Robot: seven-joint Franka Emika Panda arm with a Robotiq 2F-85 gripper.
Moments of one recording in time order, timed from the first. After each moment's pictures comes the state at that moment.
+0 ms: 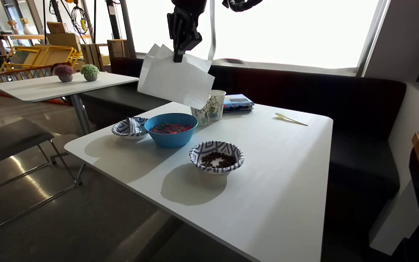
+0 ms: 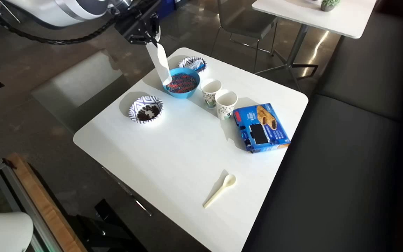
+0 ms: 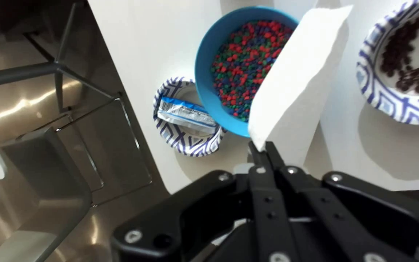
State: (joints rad) arm 0.04 0.26 0.15 -2.12 -0.49 2.78 -0.75
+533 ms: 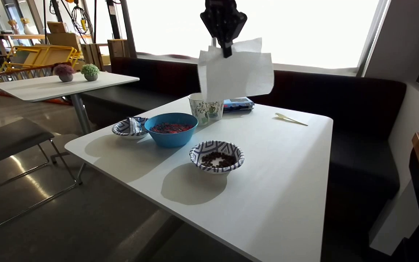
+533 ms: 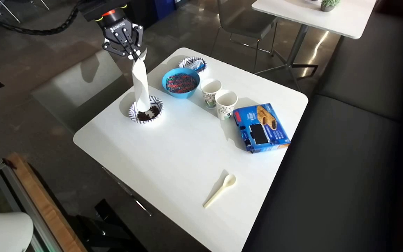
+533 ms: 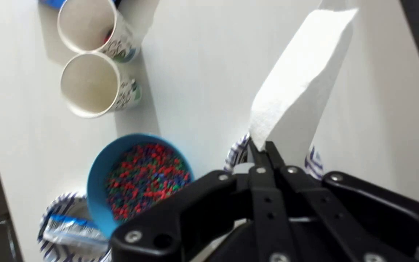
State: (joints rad) arm 0.12 0.13 0.15 -2.13 -0.52 2.16 -0.75
